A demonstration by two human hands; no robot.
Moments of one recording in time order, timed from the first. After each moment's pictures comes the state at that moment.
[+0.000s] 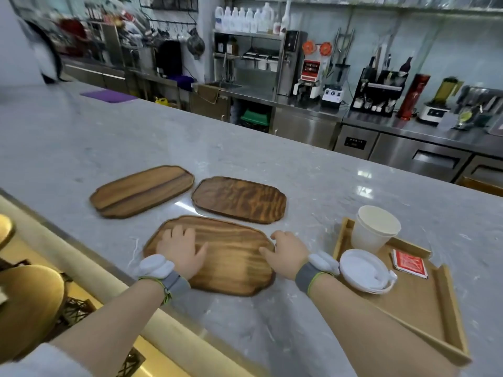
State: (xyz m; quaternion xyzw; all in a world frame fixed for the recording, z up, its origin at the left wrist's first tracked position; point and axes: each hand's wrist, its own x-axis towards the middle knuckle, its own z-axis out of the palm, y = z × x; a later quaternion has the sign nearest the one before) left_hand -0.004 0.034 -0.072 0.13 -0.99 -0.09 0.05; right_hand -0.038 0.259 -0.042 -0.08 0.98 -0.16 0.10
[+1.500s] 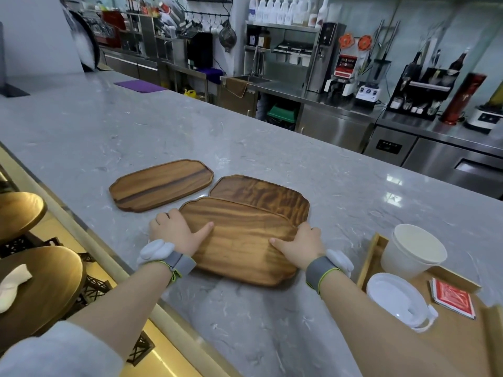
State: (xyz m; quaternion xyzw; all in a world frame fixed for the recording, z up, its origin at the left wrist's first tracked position) left_hand -0.044 0.007 -0.079 0.33 -0.92 -0.12 0.18; right_hand -0.088 0.247 -0.050 0.03 0.96 -0.28 0.08
